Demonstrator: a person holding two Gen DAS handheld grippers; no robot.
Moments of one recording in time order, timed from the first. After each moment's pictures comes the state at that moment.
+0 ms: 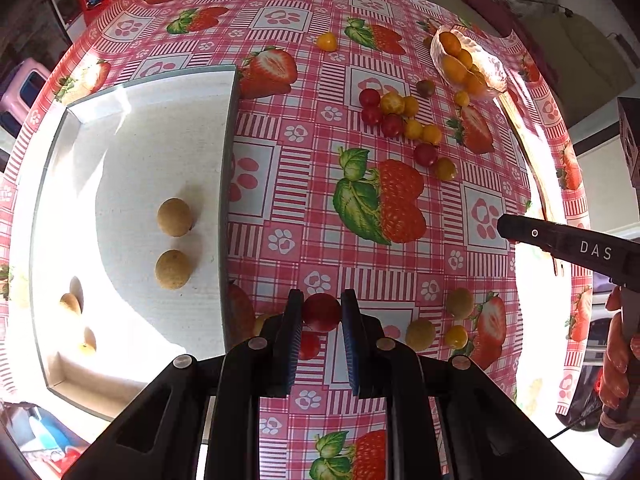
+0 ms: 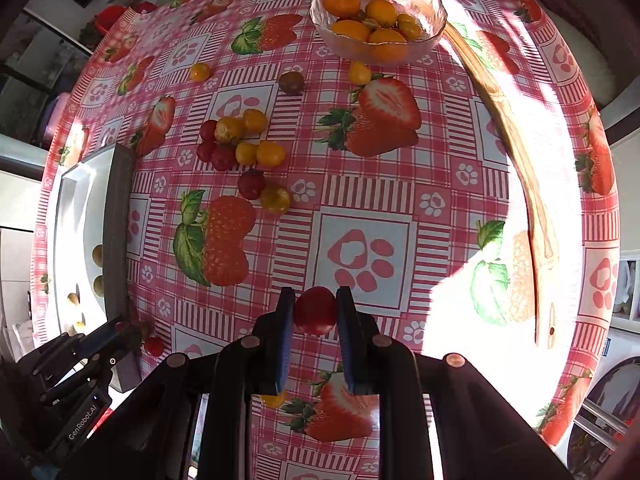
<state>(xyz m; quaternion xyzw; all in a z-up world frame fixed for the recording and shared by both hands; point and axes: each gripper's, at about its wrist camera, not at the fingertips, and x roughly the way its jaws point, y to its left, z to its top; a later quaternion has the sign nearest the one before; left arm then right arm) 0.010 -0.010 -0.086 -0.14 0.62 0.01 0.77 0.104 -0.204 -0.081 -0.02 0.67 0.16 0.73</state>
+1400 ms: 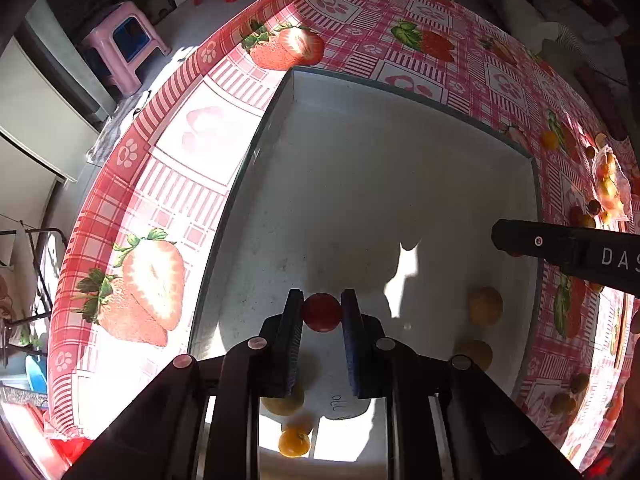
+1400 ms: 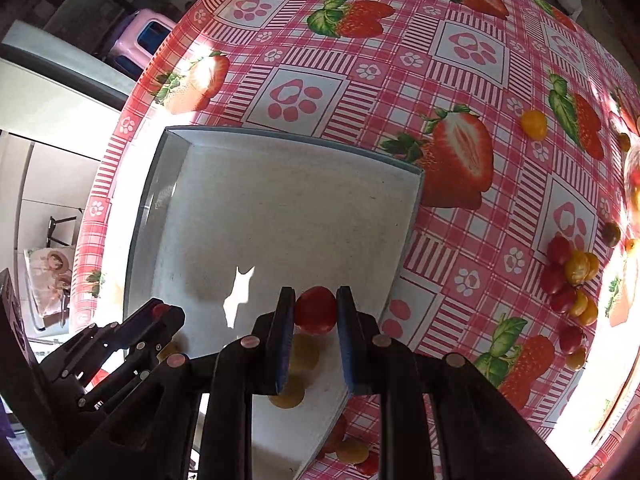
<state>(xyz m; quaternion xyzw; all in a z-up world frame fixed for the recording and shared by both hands) -0.001 0.178 -0.124 -0.18 0.60 0.17 0.76 0.112 0.070 -0.109 -0.10 0.68 0.29 0.67</state>
